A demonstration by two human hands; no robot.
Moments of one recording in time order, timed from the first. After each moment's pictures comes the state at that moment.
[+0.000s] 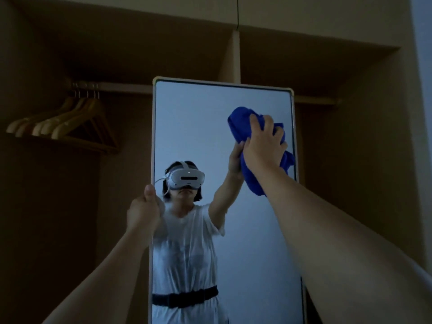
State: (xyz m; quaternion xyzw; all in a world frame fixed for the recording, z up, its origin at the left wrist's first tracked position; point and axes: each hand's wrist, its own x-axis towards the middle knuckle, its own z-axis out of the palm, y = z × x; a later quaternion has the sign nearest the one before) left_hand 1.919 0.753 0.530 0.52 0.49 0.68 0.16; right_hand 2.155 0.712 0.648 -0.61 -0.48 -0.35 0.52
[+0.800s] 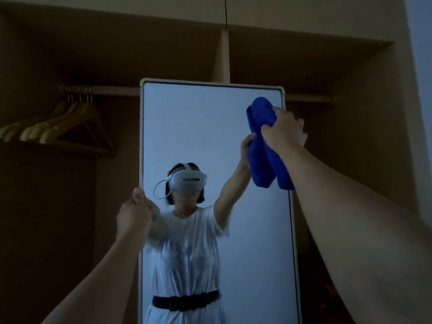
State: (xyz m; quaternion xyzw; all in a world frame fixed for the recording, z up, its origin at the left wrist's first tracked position) left_hand 1.923 0.772 0.523 0.46 0.55 0.68 0.09; right_hand 2.221 0.688 0.682 -0.61 -0.49 -0.23 0.58
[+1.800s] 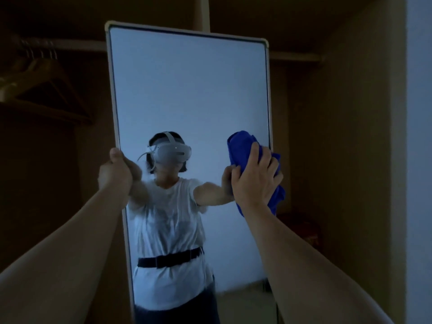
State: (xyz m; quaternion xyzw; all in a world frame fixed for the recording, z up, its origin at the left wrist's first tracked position) left_hand 1.930 0.763 0.534 0.39 0.56 0.71 0.19; right_hand 2.188 0.710 0.488 -0.67 -0.41 -0.33 0.52
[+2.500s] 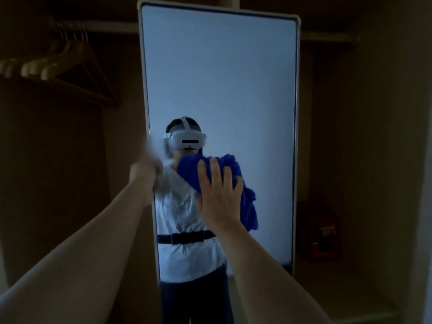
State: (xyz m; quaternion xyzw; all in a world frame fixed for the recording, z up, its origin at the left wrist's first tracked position) left_hand 1.929 0.730 0.493 0.40 0.47 0.70 0.35; right_hand 2.084 0.696 0.419 -0.54 -0.61 -0.41 0.41
